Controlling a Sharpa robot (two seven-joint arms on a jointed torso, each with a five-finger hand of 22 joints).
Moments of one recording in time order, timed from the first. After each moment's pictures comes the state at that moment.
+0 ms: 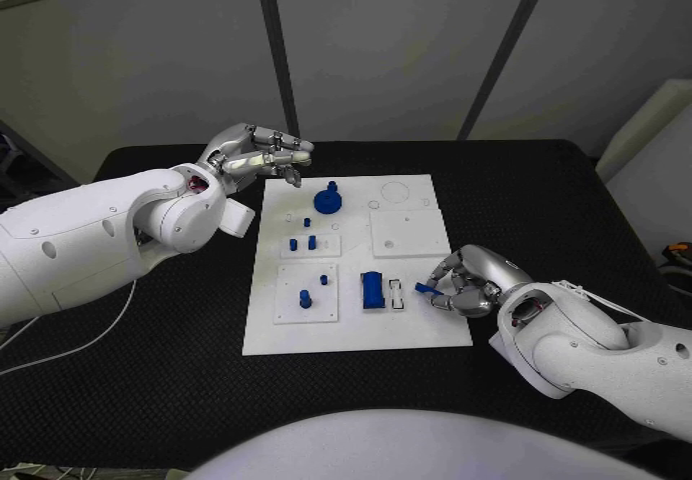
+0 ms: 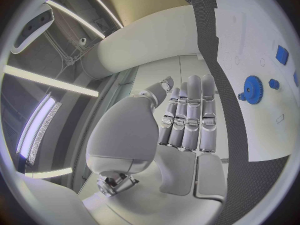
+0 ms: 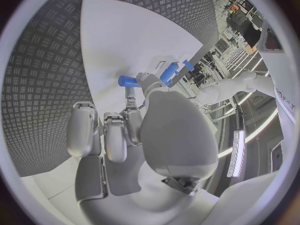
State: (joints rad) left arm 1.14 -0.90 0.09 1.44 -0.27 -0.13 0.28; left_hand 1.33 -0.10 0.42 -0.11 0.09 1.06 0.16 0.12 0.07 1.04 0.11 0.39 0.07 1.08 0.04 0.90 0.40 0.19 0.98 0.14 0.52 0.87; right arm 0.94 -0.99 -0.03 1.90 -1.45 -0.54 -0.54; right_hand 1.42 -0.14 0.21 0.19 0.52 1.11 0.06 0.29 0.31 1.46 -0.03 1.34 1.31 1.47 -0.08 1.57 1.31 0.07 1.42 0.03 1.40 1.31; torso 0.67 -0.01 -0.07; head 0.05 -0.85
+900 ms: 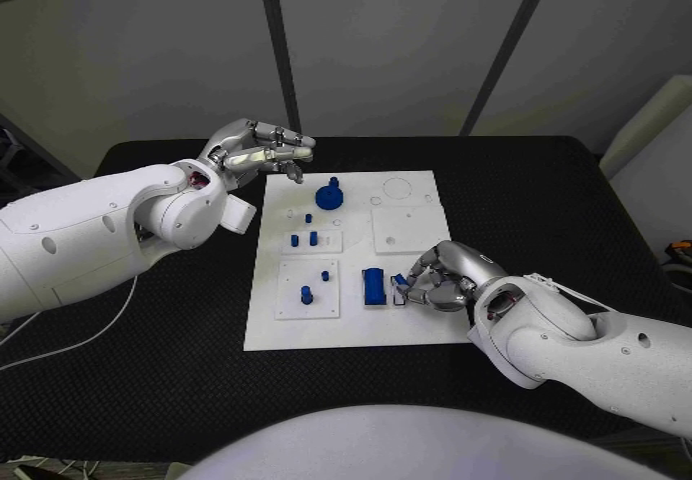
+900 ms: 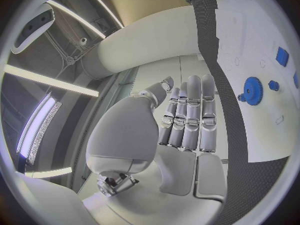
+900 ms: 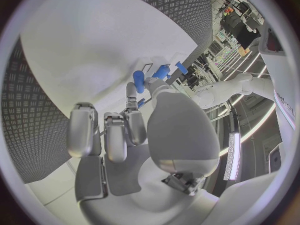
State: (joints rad) left arm 1.14 -0.91 0.09 1.44 -0.27 -0.12 0.28; left_hand 1.33 -0.10 0.42 -0.11 0.09 1.06 0.16 0.12 0.07 1.04 0.11 0.39 0.07 1.08 0.03 0.90 0.40 0.19 0.98 0.14 0.52 0.88; right arm 0.94 -0.89 -0.03 1.85 -1.47 -0.52 -0.53; right_hand 1.28 -0.15 0.19 0.26 0.55 1.12 0.05 0.31 0.36 1.46 -0.04 1.35 1.31 1.47 -0.09 1.57 1.31 0.07 1.43 0.02 1.40 1.31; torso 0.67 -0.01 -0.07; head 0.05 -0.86
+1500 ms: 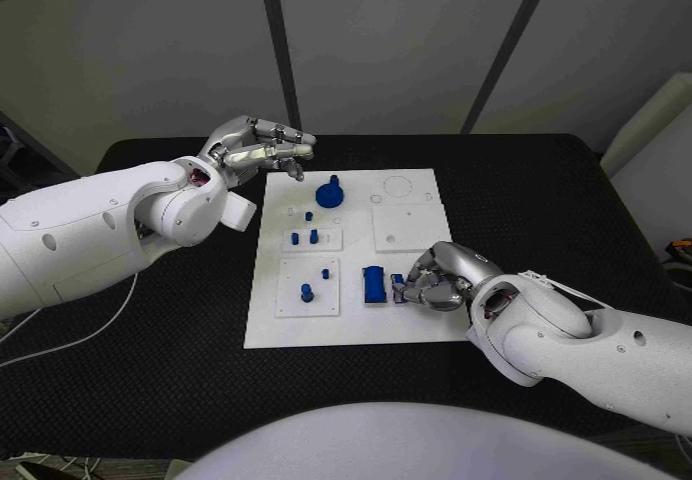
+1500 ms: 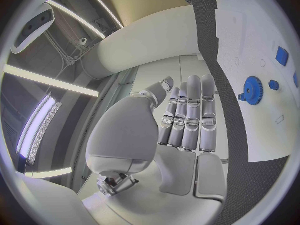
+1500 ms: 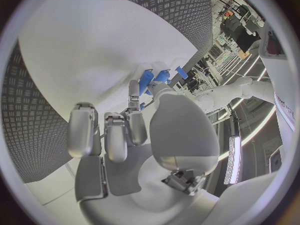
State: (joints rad) left arm 1.14 -0.91 0.09 1.44 -0.27 -0.12 0.28; left_hand 1.33 -0.10 0.42 -0.11 0.09 1.06 0.16 0.12 0.07 1.04 0.11 0.39 0.07 1.08 0.03 0.90 0.40 0.19 0.98 0.14 0.52 0.88; right arm 0.94 -0.88 -0.03 1.85 -1.49 -0.47 -0.55; right_hand 1.21 -0.14 0.15 0.29 0.56 1.17 0.02 0.33 0.38 1.47 -0.04 1.35 1.31 1.47 -0.09 1.57 1.31 0.07 1.43 0.02 1.40 1.31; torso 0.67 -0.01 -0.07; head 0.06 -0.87
